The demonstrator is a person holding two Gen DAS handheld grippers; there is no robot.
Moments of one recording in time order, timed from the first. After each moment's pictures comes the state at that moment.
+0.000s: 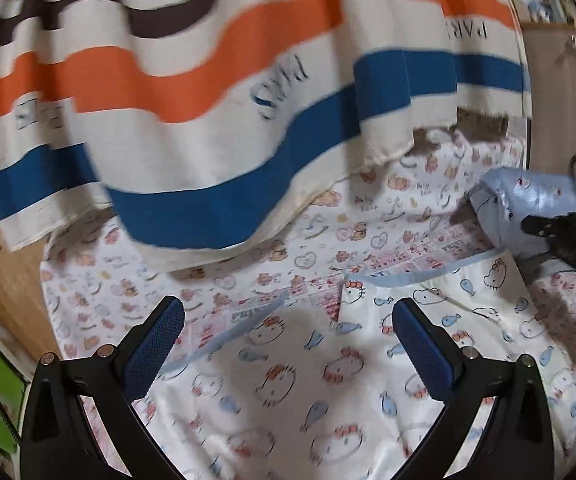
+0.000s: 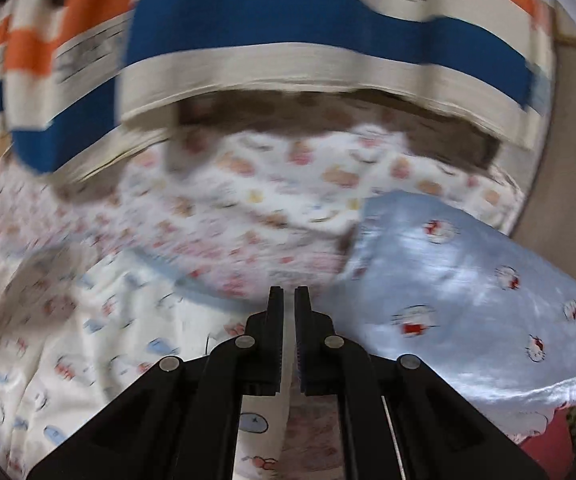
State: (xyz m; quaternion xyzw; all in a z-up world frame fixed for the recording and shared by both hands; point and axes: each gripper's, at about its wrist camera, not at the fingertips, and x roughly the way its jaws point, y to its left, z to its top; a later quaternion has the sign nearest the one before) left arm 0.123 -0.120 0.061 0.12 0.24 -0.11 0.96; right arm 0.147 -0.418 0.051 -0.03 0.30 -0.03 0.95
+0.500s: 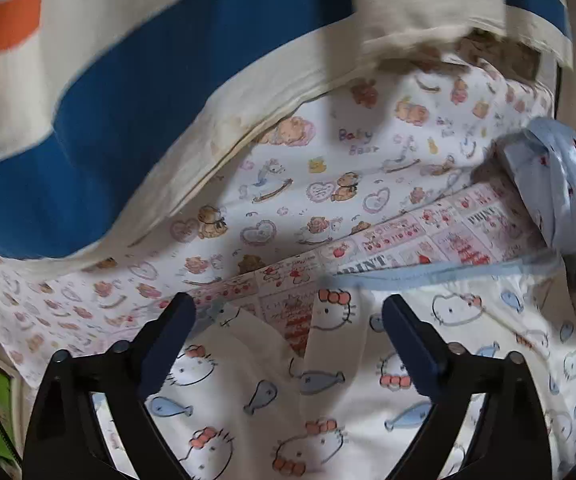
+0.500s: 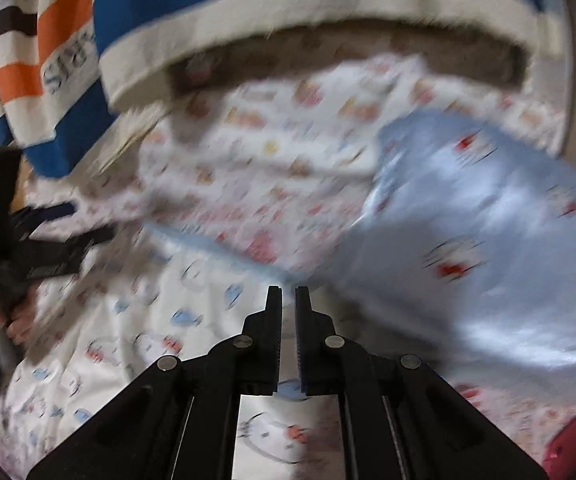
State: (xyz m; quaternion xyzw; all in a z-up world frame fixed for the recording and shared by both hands) left arm 0.239 -0.173 -0.004 0.12 0.36 -0.13 0.92; right arm 0.162 -0.436 0.013 0.05 0.39 0.06 0.92
